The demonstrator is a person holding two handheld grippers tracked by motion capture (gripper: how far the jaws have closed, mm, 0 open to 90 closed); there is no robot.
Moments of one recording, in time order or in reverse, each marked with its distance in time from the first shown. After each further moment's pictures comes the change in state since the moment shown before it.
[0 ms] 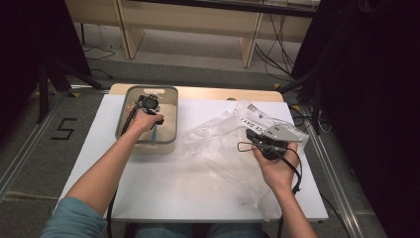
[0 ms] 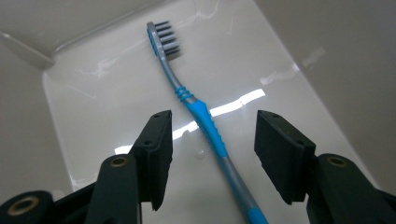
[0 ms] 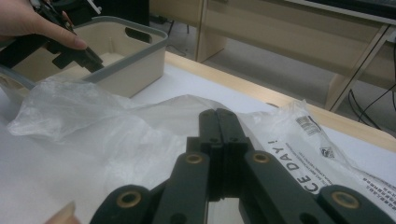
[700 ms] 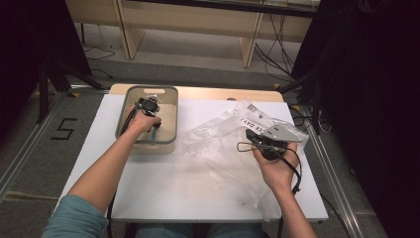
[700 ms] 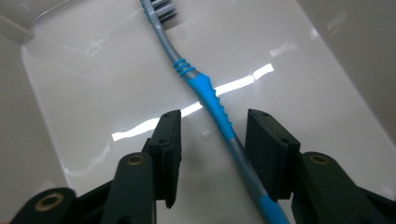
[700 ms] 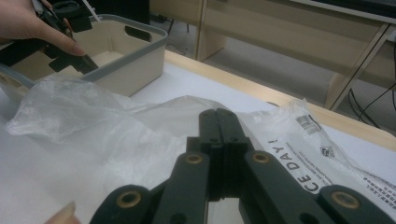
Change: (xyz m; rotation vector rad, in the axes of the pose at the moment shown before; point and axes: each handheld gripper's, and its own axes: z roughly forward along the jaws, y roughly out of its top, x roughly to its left) left arm 0.006 -0.004 0.009 0.069 -0.019 0.015; right arm 0.000 -0.001 0.001 0.005 0.000 -0.003
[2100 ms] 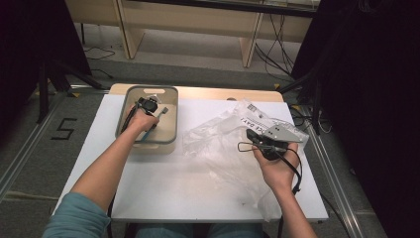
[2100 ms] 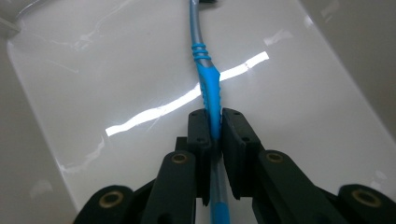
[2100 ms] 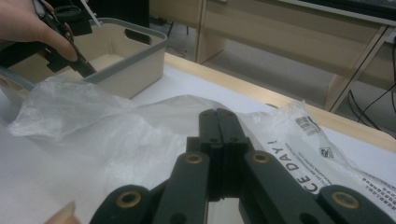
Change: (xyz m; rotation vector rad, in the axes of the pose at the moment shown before) left arm 0.002 0.001 -0.001 0.048 -0.018 0.027; right arm 0.000 0.001 -0.002 -0.011 -0.001 0.007
